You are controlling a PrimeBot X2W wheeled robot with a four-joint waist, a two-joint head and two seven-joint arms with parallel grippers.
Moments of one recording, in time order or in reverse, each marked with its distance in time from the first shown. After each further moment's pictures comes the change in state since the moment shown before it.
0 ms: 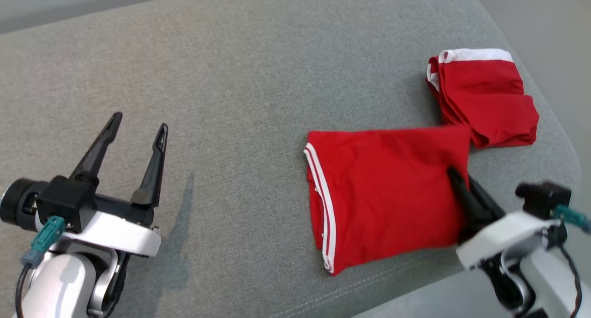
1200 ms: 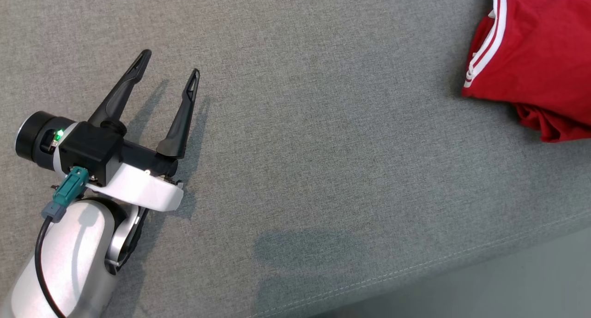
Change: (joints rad) left arm -0.233 -0.020 -0.096 0.040 0.044 -0.035 -0.001; right arm -0.584 -0.485 0.270 0.308 0.350 0.000 0.331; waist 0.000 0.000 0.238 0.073
